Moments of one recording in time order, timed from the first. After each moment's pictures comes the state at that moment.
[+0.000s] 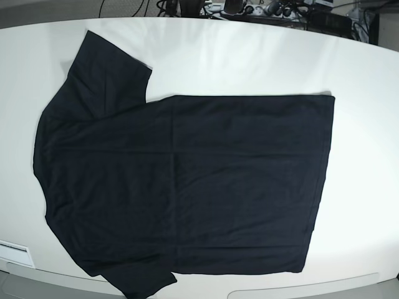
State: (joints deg) left arm 49.9 -32.6 25.5 70.4 -8.3 -7.8 8.7; right arm -54.2 15.3 -14.4 81.8 1.6 8.3 -27.8
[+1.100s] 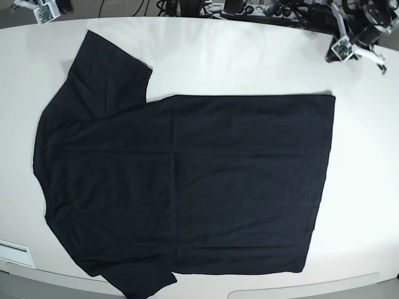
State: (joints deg) left arm 63.5 -48.4 -26.4 121.6 -4.0 -19.1 13.1; right arm -71.0 15.3 31.7 133.3 23.3 29.6 -35.5
